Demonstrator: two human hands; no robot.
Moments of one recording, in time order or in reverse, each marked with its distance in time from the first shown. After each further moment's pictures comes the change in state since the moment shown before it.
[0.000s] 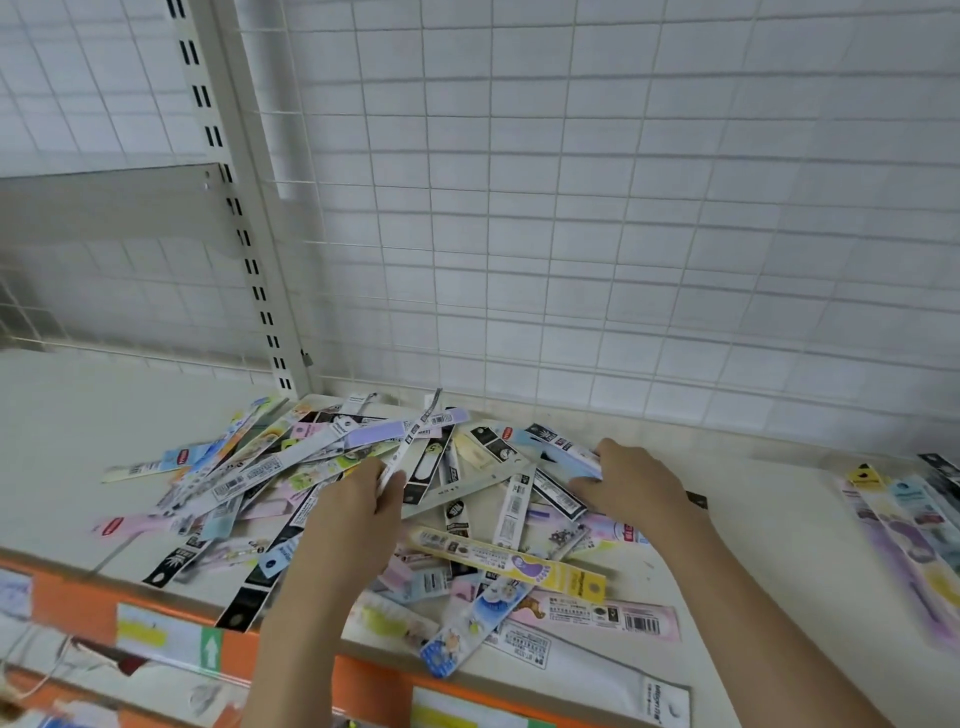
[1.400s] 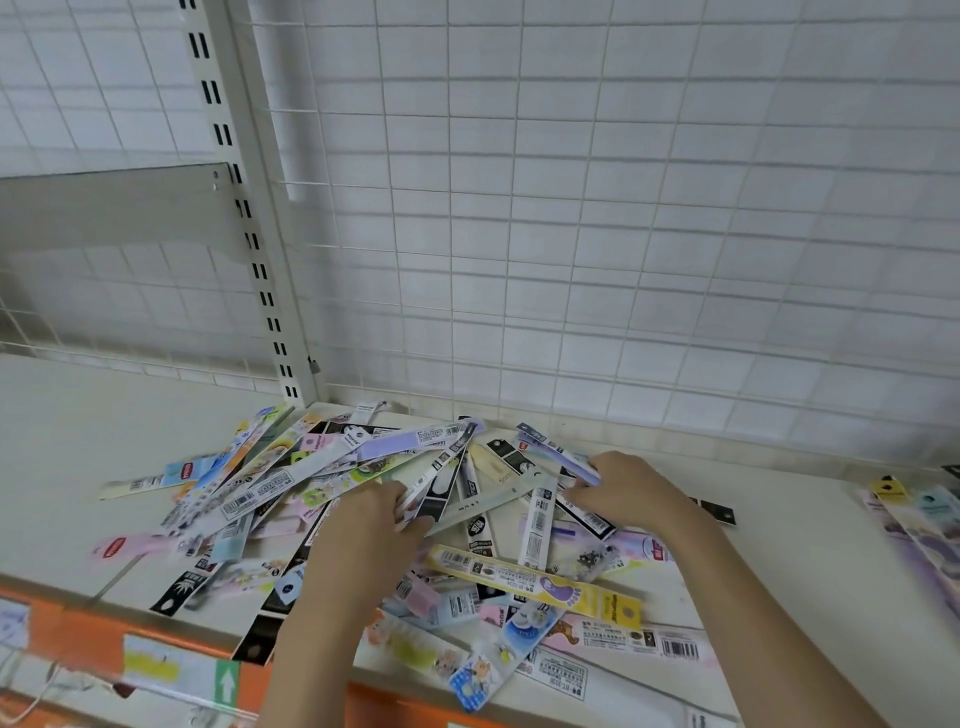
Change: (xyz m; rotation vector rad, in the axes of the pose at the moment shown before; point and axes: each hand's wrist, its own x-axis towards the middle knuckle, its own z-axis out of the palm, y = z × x) left_hand 0.020 -0.020 0.001 0.134 -0.126 -0.006; right_hand 0.017 -0.022 0.002 0.235 -0.168 -0.027
